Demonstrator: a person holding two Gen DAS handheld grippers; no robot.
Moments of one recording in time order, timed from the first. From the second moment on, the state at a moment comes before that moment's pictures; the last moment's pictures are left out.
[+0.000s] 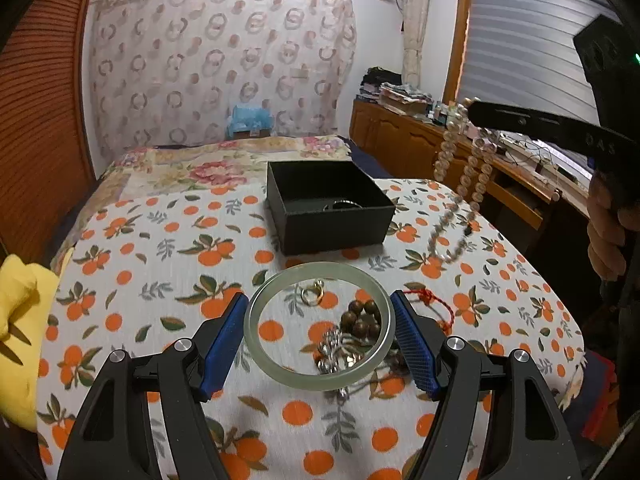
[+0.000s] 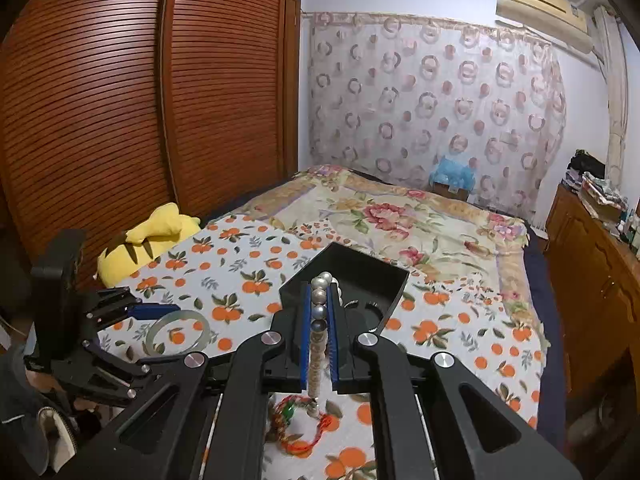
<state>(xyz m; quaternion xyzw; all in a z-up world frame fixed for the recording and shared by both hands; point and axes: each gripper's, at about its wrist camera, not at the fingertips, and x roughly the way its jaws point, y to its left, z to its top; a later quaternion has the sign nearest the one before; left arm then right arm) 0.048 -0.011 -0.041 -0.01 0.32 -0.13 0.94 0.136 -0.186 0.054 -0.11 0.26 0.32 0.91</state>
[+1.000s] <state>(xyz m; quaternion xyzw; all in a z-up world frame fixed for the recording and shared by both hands) 0.143 -0.025 -0.018 0.03 0.31 -0.12 0.94 0.303 -0.151 0.004 -0.09 0.30 0.27 0.91</state>
